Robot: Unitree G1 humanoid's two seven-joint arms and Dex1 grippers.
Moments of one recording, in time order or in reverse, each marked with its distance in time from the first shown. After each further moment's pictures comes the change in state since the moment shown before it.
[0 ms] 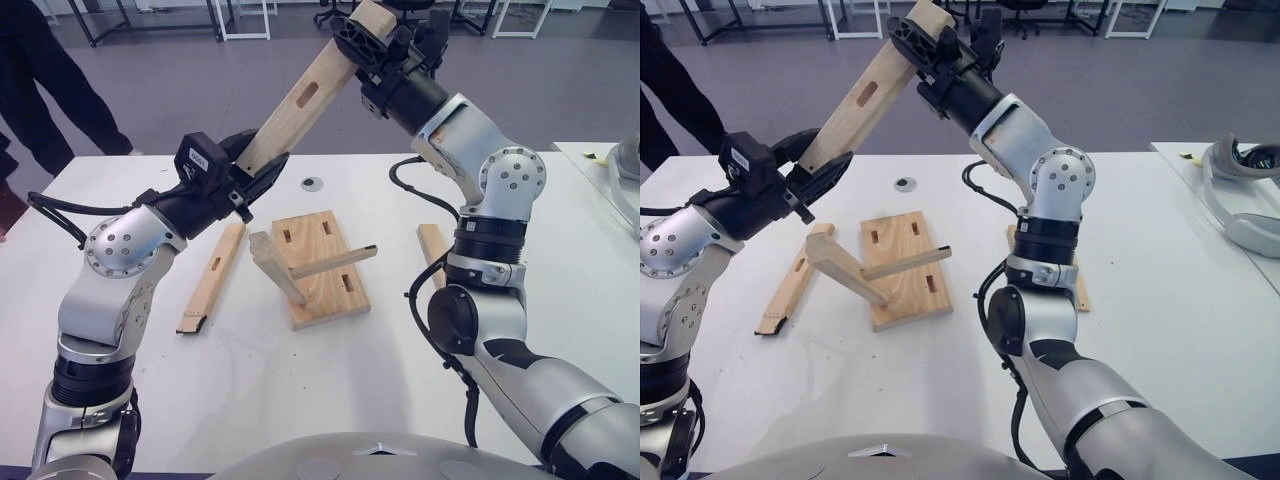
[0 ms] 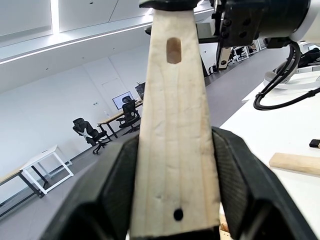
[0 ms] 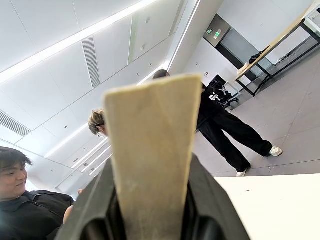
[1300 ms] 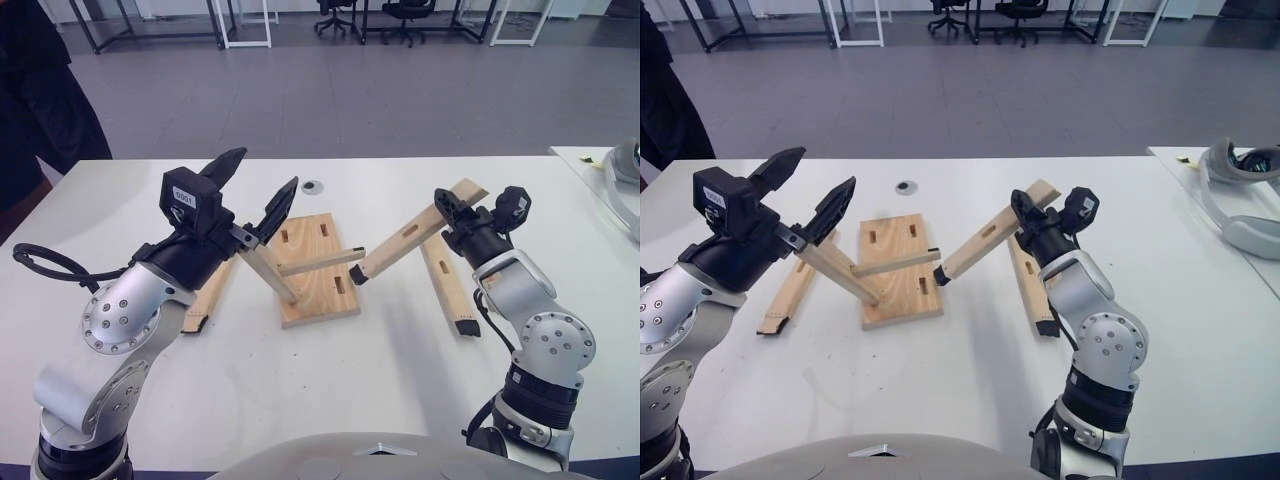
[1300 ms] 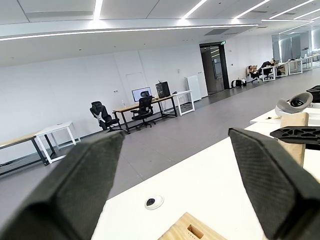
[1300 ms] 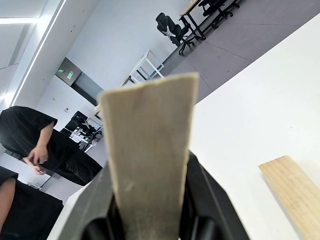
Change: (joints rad) left arm 0.224 -0.039 0.047 -0.388 -0.233 0.209 0.383; right arm 0.805 -0.085 0.039 -0.642 -0.126 -0.088 -0.308
